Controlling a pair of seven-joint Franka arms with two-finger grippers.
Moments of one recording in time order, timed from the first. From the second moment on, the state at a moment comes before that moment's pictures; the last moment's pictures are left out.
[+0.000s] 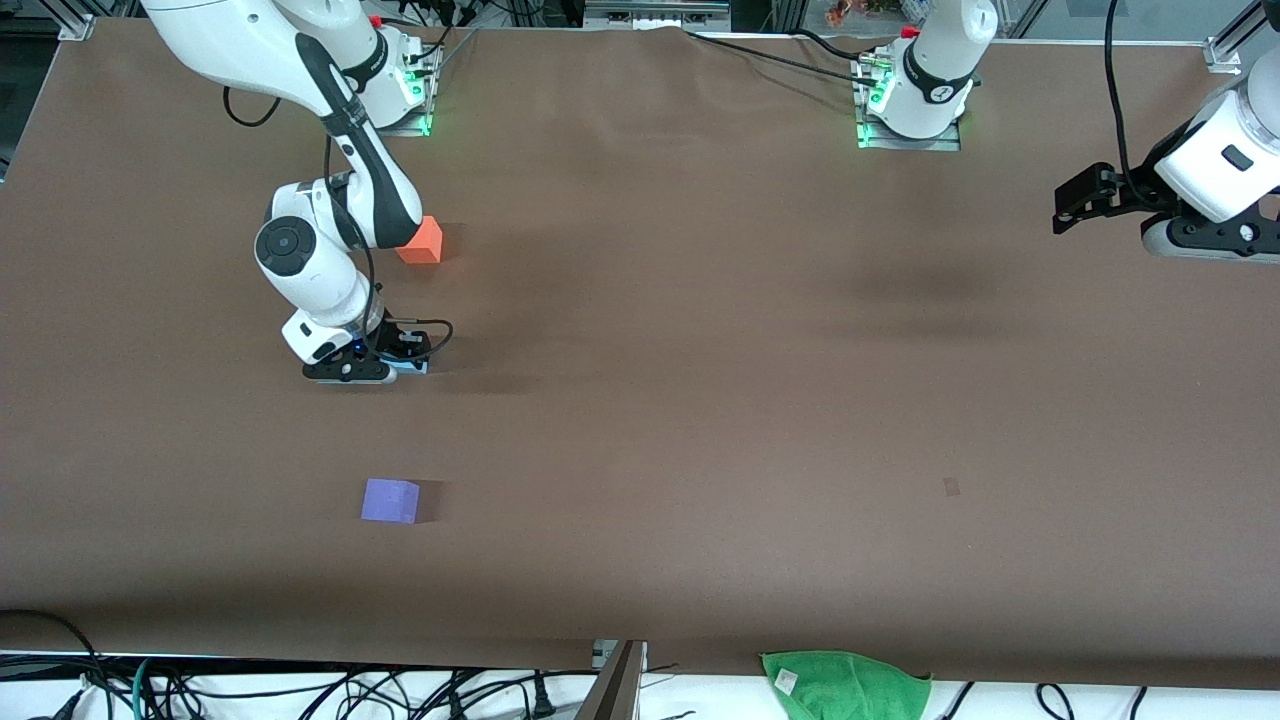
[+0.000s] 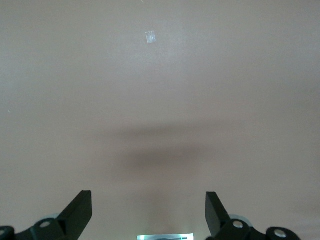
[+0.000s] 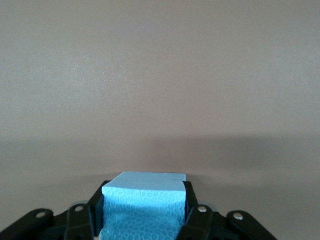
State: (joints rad) left arm -0.01 -0.03 -0.04 -1.64 0.00 1.50 0.00; right arm 0.32 0.38 -0.08 -2.23 0.04 2.72 0.22
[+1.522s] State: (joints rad) left arm -0.01 -0.03 -0.05 -1.64 0.00 1.50 0.00; right arm 0.32 0.34 -0.18 -1.48 0.03 1.68 -0.05
